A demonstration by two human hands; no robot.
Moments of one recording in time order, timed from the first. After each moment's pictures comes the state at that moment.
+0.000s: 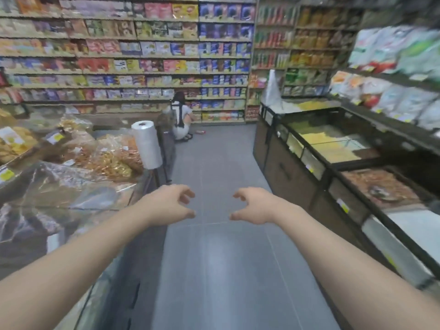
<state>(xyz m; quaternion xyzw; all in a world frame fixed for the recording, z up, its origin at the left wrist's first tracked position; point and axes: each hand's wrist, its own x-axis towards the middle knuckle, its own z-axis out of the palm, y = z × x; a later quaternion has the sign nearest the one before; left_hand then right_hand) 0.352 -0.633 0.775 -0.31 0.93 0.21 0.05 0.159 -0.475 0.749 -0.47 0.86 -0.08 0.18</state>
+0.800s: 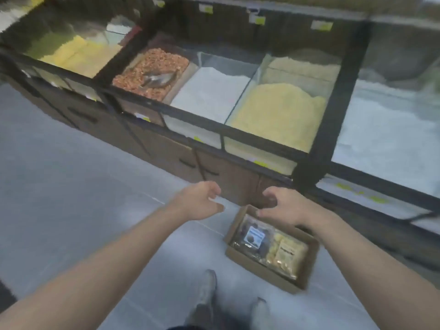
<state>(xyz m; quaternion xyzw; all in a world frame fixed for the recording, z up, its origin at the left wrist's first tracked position) -0.037 -0.156 0.531 0.07 0.91 0.21 0.35 0.021 0.082 0.508 0.09 0.90 -0.29 0.31</state>
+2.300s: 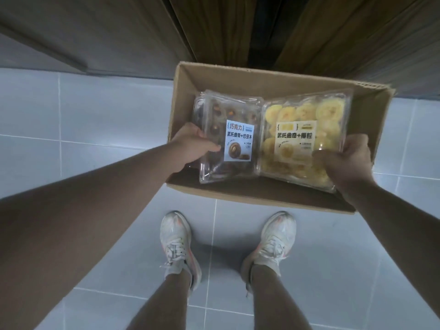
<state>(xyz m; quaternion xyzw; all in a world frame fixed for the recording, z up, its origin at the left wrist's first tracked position) -0.060 -0.009 -0.182 -0.07 0.83 0.20 0.51 0.161 0.208 -0.168 0.62 0.67 -0.40 0.09</state>
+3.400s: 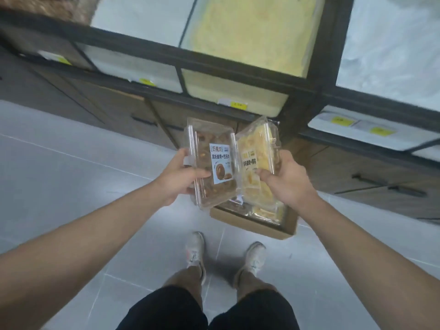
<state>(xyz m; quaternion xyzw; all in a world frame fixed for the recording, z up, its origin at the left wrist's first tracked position) -0.063 -0.141 0.361 -0.09 0.74 0.50 0.45 0.053 0.089 0.367 0.35 0.83 -0.42 0.14</state>
